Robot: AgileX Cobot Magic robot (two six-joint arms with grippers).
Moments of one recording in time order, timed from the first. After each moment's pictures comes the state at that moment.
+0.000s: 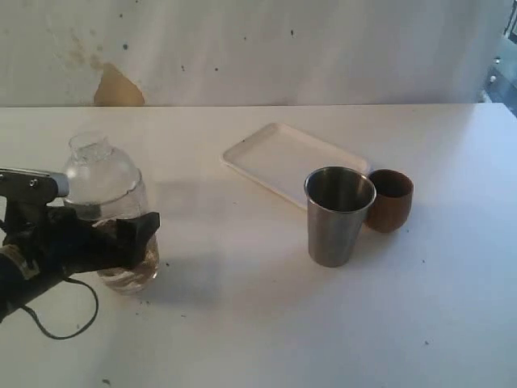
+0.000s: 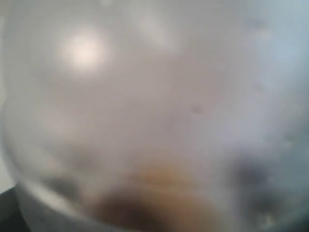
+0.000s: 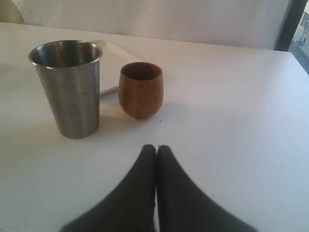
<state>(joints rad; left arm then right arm) -0.44 1.66 -0.35 0.03 -0.89 -0.19 0.05 0.01 0.00 -0.02 0.32 0.00</state>
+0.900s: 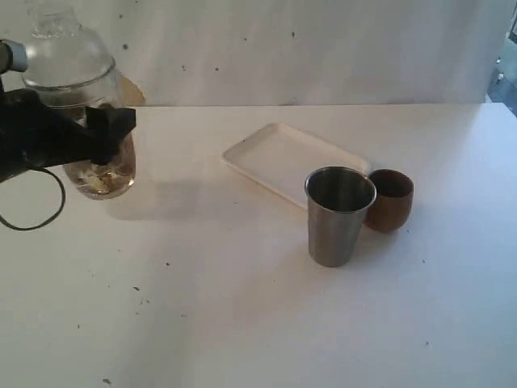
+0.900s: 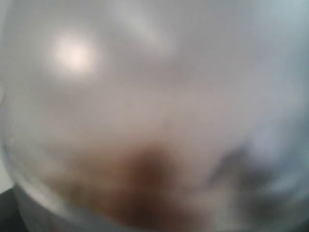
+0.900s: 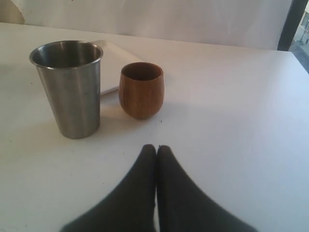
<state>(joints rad) -0.35 1.35 -0.63 0.24 -0.39 -0.26 0.05 0.01 0.00 -0.02 0.32 0.00</state>
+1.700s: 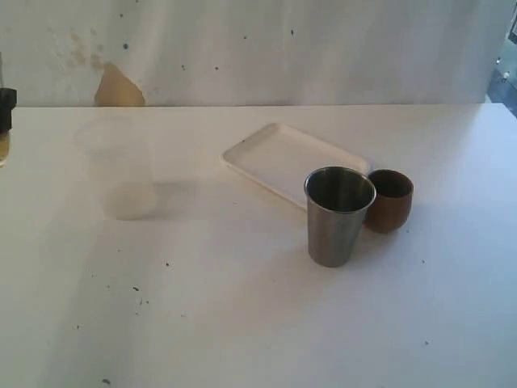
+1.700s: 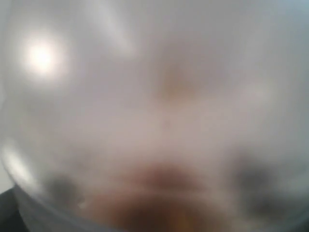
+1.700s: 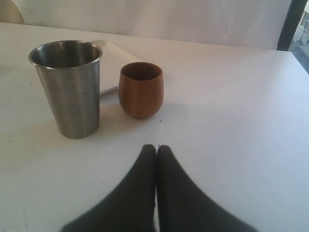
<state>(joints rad) 0.02 1.35 -0.73 0.23 -0.24 0.00 0.05 0.01 0.00 -0.02 0.32 0.00</state>
